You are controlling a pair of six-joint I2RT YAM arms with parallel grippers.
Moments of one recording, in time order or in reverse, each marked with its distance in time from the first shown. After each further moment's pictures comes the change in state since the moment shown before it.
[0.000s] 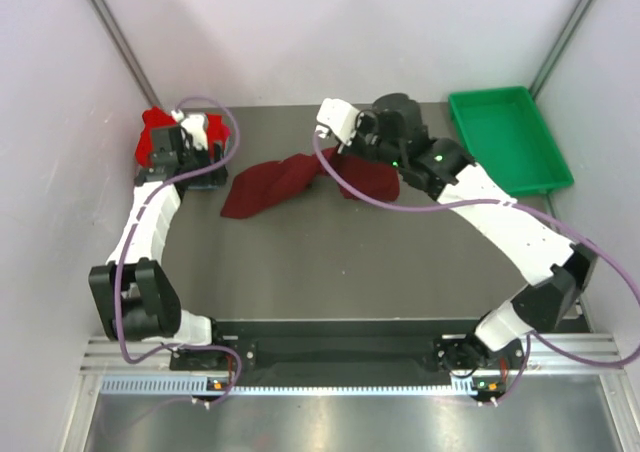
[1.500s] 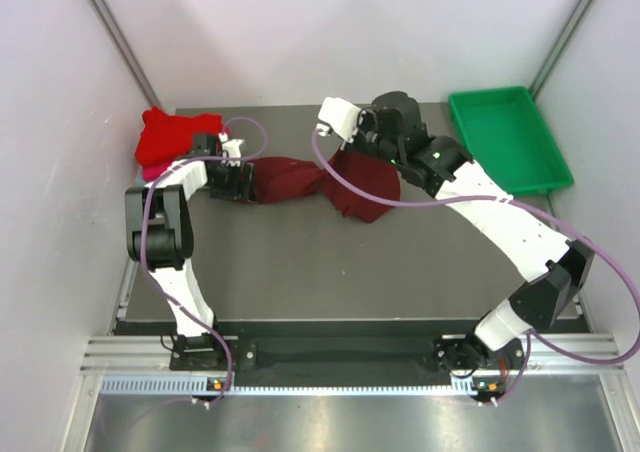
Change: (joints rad) left arm -0.056 0.494 0.100 -0.018 0.157 0.132; right arm -0.018 -0.002 0.023 0.000 0.074 -0.053
